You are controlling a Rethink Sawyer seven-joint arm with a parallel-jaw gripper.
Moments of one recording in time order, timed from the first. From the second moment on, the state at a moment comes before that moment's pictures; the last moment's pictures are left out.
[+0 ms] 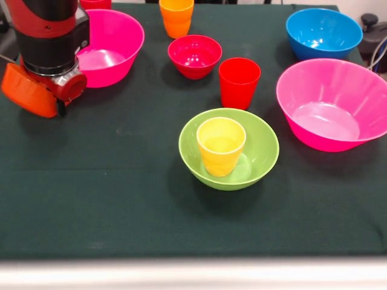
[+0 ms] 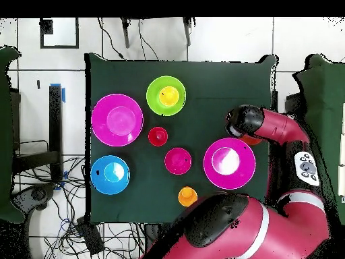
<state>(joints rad) -0.54 -0.28 0.00 1.17 -0.24 0.63 2.08</state>
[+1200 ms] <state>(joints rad) -0.53 -0.31 0.14 0.84 -0.16 1.20 2.08</state>
